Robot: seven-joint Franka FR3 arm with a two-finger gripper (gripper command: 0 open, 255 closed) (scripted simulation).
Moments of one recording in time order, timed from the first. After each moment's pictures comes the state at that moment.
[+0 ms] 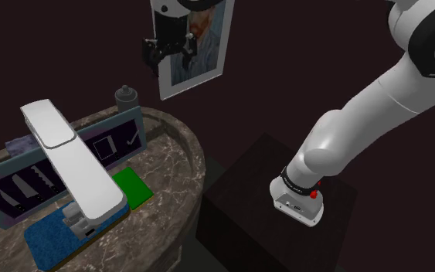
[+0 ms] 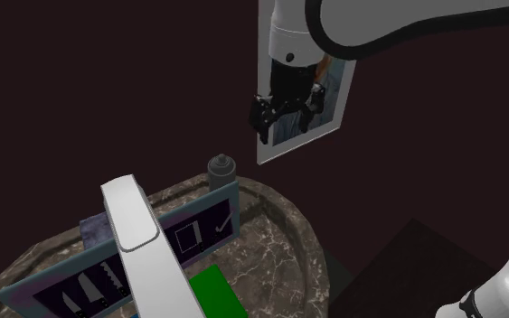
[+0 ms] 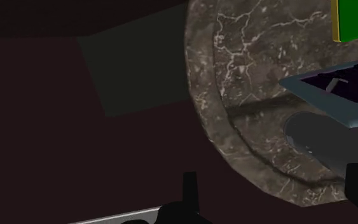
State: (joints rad) arm 0.09 -0.24 0.32 -1.99 0.01 1.84 0.63
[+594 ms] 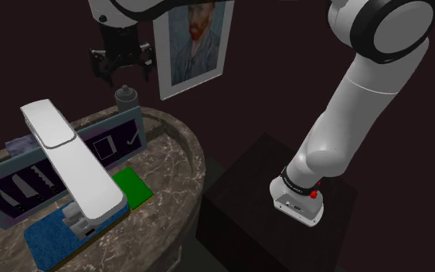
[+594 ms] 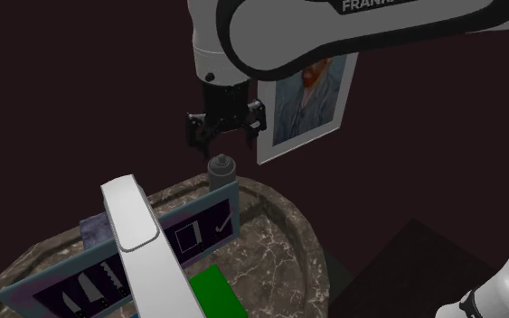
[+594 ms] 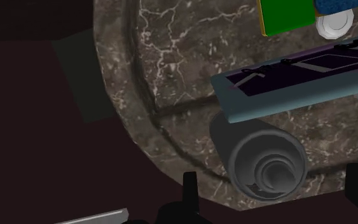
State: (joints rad) arm 0.16 0.08 0.43 -1.70 -0.09 1.82 0.85
